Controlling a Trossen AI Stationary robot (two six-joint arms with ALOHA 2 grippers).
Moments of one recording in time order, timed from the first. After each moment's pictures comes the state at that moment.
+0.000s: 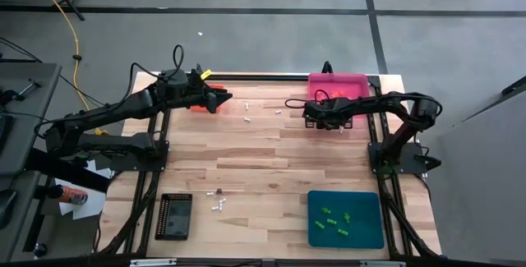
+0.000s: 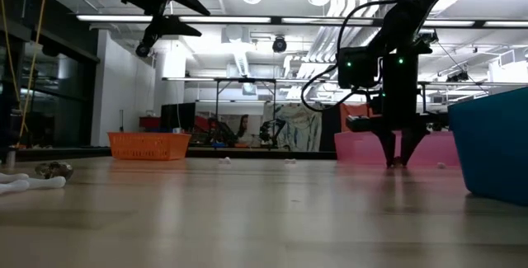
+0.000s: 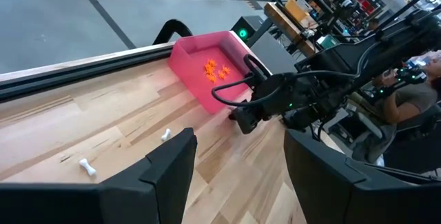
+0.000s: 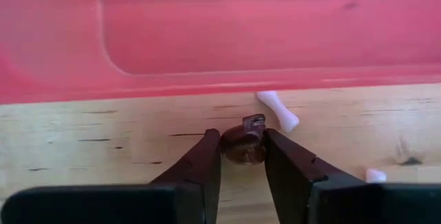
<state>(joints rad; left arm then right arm) 0.46 0.94 0.78 -0.16 0.07 -0.62 -0.39 1.64 0.81 -0.67 0.32 1.21</state>
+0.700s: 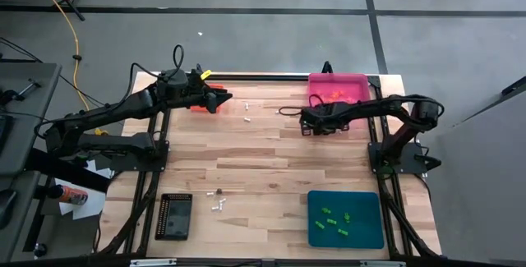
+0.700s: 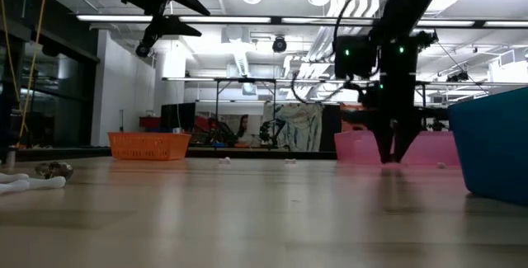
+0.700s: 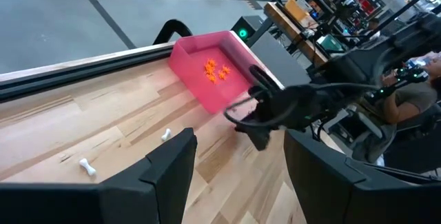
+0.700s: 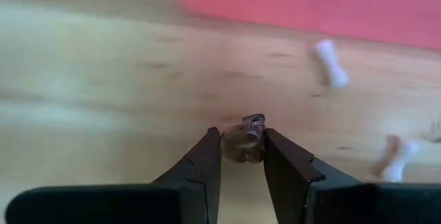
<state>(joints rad) 0.46 0.94 0.78 -0.16 0.07 -0.62 -0.29 1.63 0.85 -0.68 0.25 1.13</state>
